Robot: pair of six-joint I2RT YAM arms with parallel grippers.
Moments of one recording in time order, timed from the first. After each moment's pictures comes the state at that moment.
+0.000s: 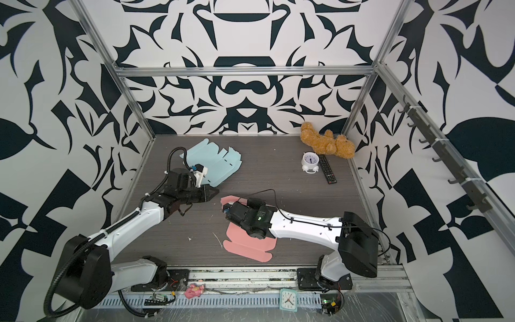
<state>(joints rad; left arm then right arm) -0.38 1.31 0.73 -0.15 0.51 -0.47 1.16 1.49 1.01 -0.60 0.75 -0.46</state>
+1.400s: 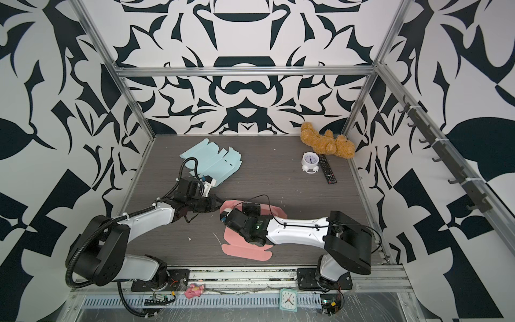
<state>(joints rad) -0.42 1.40 0.59 0.01 0.62 -0.53 1.18 1.54 0.88 -0.29 0.82 -0.66</state>
